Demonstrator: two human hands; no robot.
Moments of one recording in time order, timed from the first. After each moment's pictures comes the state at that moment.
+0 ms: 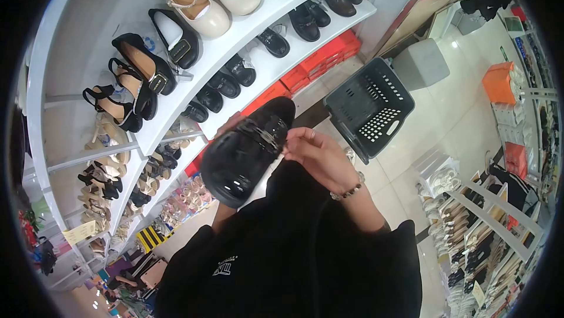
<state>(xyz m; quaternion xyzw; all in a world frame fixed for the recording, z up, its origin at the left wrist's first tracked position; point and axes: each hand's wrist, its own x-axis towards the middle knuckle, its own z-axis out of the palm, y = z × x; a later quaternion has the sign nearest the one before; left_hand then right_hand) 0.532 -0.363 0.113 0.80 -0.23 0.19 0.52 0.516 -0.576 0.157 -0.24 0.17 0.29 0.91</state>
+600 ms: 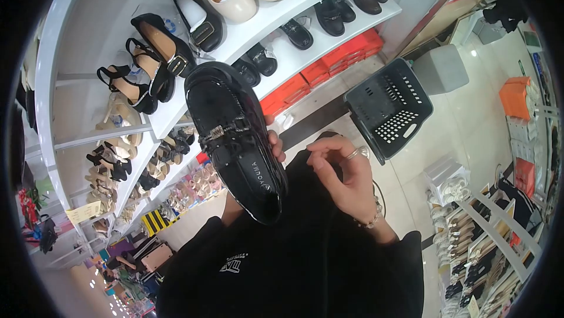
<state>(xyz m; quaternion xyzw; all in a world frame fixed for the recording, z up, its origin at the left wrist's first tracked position) 0.506 -0.363 0.160 0.28 0.04 -0.24 0.93 0.484 -0.573 0.197 -0.58 -0.02 0.09 0.81</state>
